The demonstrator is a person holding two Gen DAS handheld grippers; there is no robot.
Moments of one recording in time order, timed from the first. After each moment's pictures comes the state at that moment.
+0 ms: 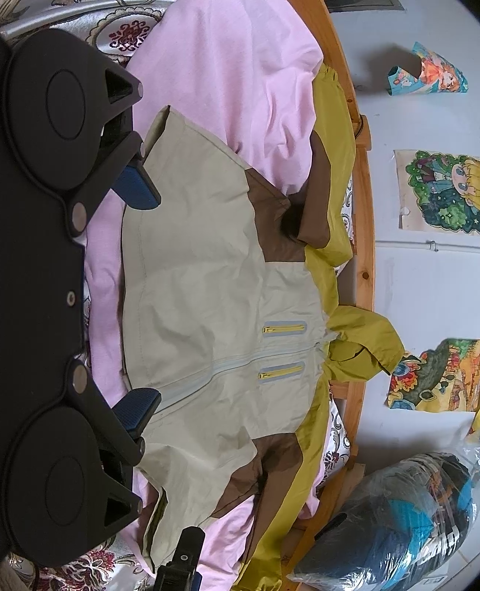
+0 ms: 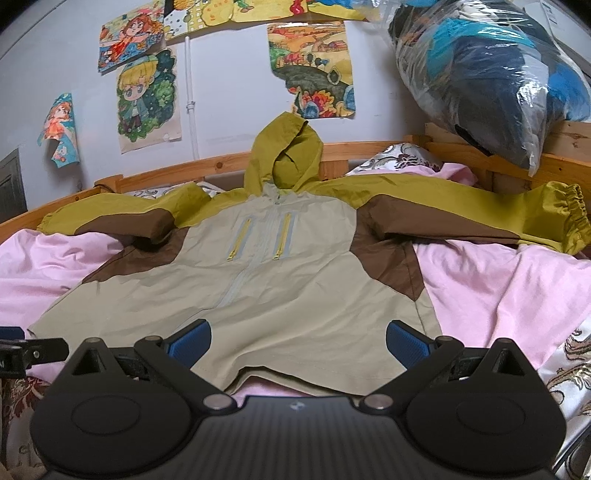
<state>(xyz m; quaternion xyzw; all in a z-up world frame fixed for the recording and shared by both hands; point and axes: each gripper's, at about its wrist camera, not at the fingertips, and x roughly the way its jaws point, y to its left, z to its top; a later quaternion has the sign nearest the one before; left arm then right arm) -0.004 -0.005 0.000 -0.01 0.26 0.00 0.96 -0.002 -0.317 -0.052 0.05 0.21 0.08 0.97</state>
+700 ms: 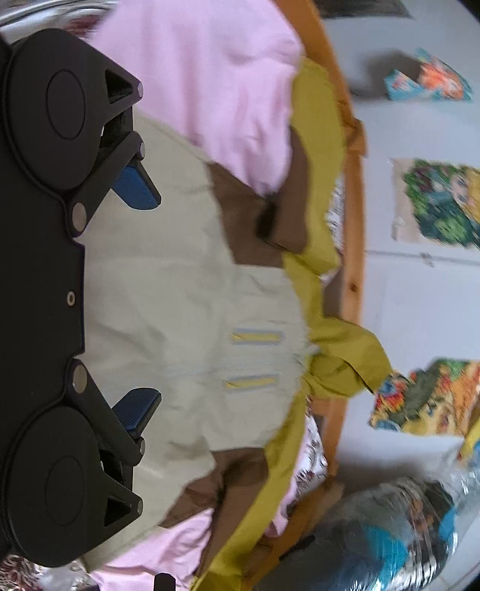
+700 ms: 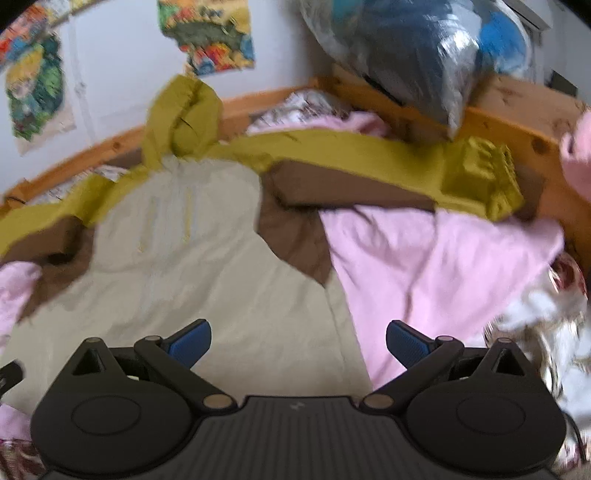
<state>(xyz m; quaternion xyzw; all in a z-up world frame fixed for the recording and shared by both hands) 0.051 -0.014 0.042 -0.03 0.26 0.01 0.96 0.039 -0.351 0.004 0.10 0.32 -0.04 0.94</state>
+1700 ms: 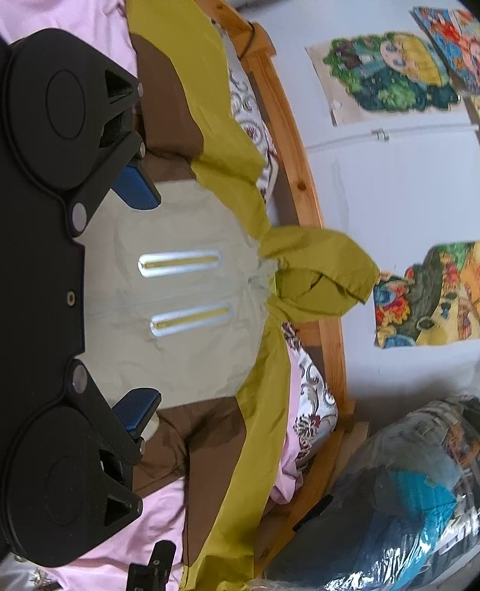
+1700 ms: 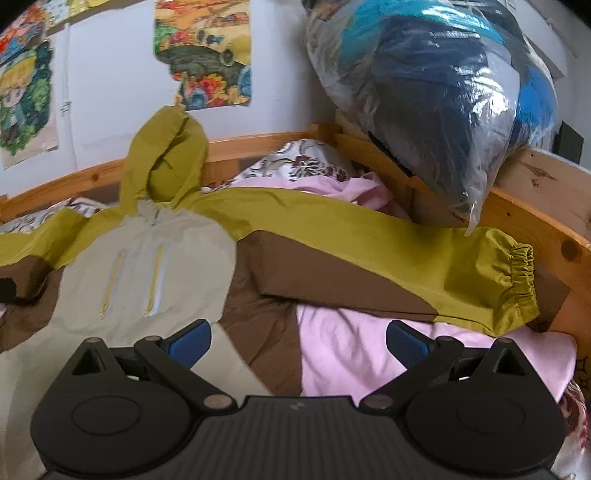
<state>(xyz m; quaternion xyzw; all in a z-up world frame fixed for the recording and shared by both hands) 0.211 -0.110 0.120 0.08 0.29 -0.08 0.95 0.151 -0.393 0.025 0.05 0.29 -0.06 0.95</state>
